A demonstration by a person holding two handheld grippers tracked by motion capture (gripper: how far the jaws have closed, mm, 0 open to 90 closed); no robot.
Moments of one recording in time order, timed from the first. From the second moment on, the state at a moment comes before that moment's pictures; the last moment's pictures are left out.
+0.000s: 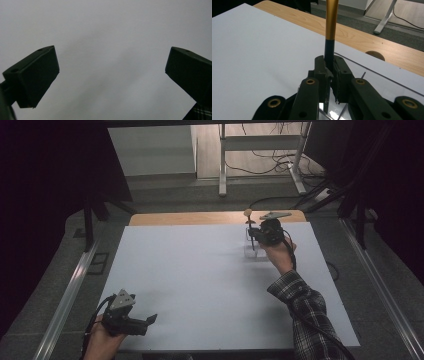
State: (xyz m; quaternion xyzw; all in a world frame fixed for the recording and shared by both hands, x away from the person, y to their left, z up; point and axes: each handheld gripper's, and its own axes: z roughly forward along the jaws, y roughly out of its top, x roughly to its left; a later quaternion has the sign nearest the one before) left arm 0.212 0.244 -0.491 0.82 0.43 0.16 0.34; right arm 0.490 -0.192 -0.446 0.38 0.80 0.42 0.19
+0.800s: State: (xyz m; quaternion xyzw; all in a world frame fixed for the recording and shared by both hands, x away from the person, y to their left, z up) left arm 0.212 0.244 -0.491 0.82 0.43 0.16 0.34; right arm 0.490 -0.187 -0.440 0.38 0.79 0.44 0.18
